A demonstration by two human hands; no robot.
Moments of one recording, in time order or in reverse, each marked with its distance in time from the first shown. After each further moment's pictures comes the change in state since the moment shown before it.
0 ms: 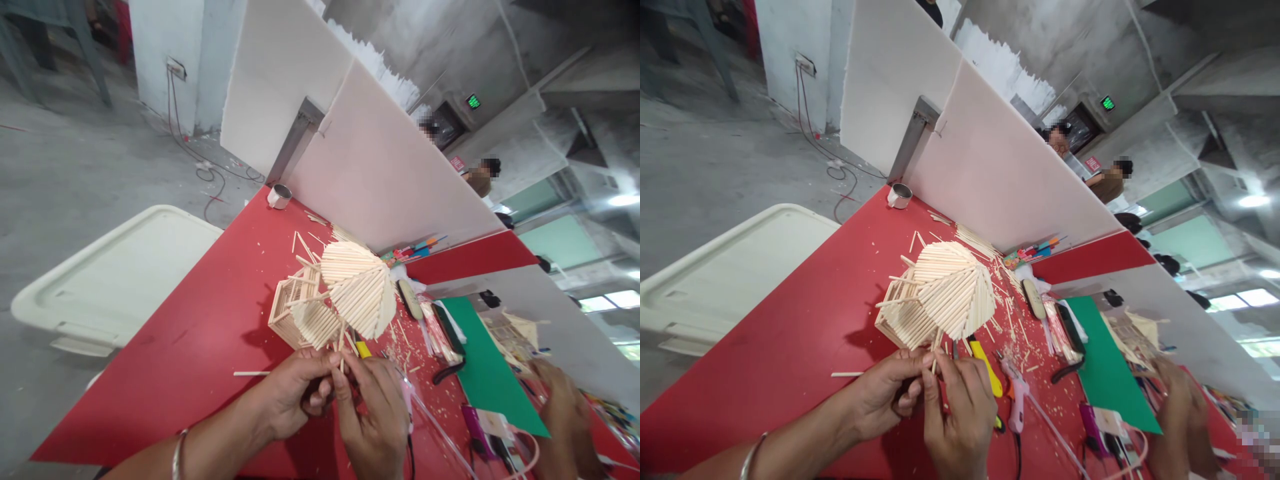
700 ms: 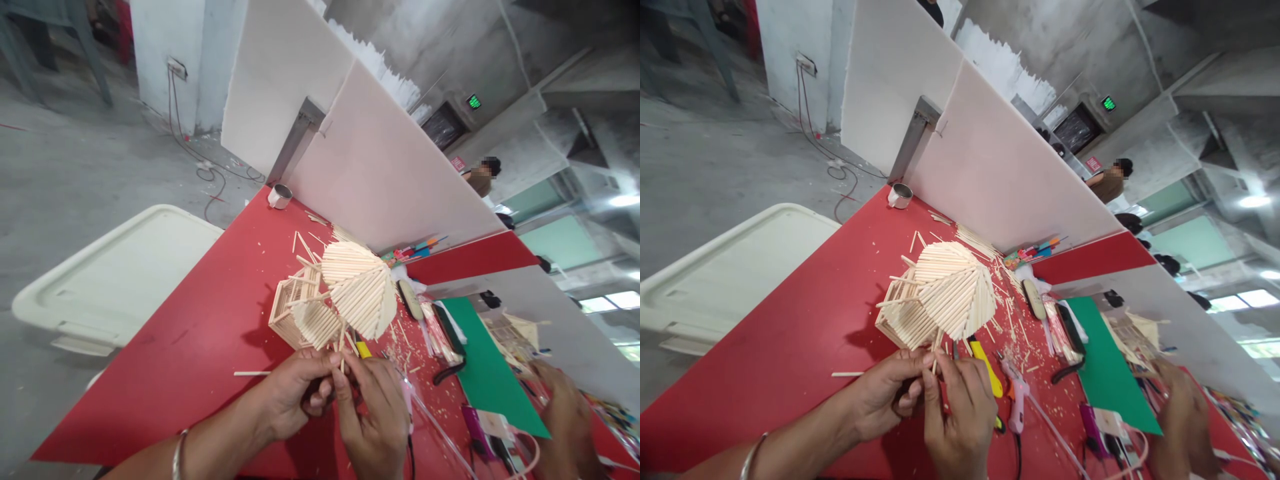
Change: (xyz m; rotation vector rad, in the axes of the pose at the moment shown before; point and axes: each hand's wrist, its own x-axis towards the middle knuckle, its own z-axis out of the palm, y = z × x) left_hand -0.002 0.001 0.001 -0.009 0.015 -0.013; right_hand -0.002 0.000 0.000 0.008 -0.009 0.001
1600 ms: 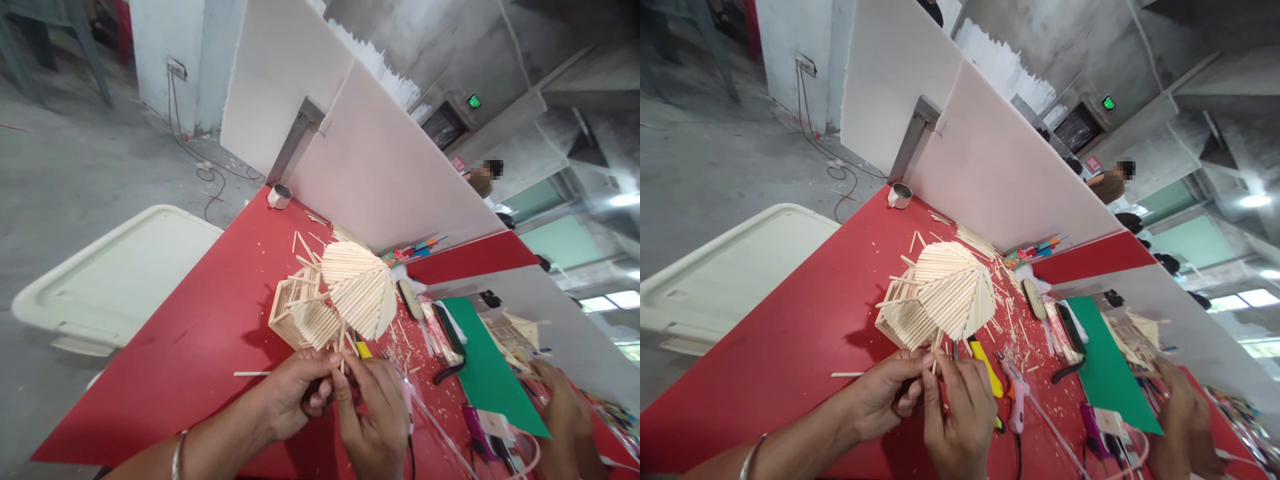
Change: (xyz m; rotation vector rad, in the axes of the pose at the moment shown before) left_hand 0.000 0.000 0.001 0.022 -0.004 0.009; right_hand 0.002 -0.001 0.000 -0.002 0.012 -0.008
